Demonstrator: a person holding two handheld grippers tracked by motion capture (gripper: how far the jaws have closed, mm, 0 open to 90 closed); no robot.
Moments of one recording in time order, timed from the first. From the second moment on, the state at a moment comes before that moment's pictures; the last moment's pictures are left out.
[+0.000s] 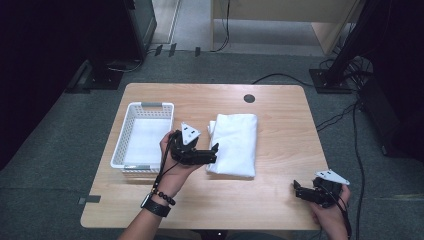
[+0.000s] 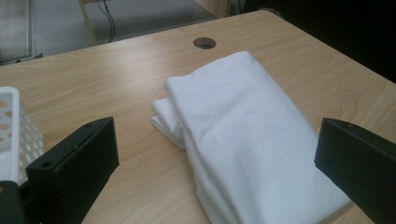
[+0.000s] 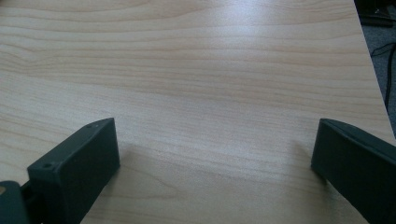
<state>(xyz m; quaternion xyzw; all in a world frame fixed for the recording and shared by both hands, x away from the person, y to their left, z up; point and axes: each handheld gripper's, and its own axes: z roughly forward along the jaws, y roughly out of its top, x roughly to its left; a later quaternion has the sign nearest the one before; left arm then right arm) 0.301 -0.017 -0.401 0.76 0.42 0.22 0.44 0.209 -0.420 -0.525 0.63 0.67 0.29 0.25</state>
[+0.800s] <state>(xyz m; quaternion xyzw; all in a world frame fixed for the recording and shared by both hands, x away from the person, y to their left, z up) 0.322 -0.069 -0.438 0.79 0.40 0.22 0.42 0.209 -0.420 -0.525 0.63 0.68 0.29 0.25</state>
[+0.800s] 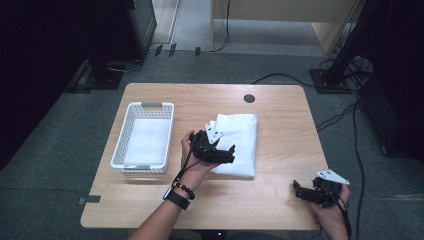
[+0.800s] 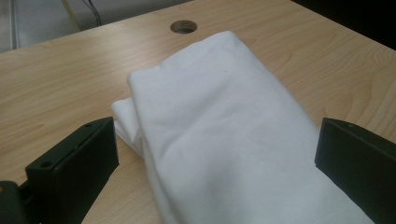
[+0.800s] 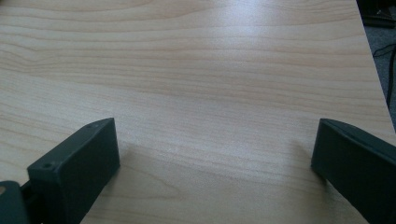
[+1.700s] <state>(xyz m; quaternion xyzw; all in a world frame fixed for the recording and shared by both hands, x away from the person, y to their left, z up) 0.351 -0.087 -0.480 0.79 0.45 0.20 0.37 0.210 -0.420 -0.525 0.63 0.68 0.29 0.25</state>
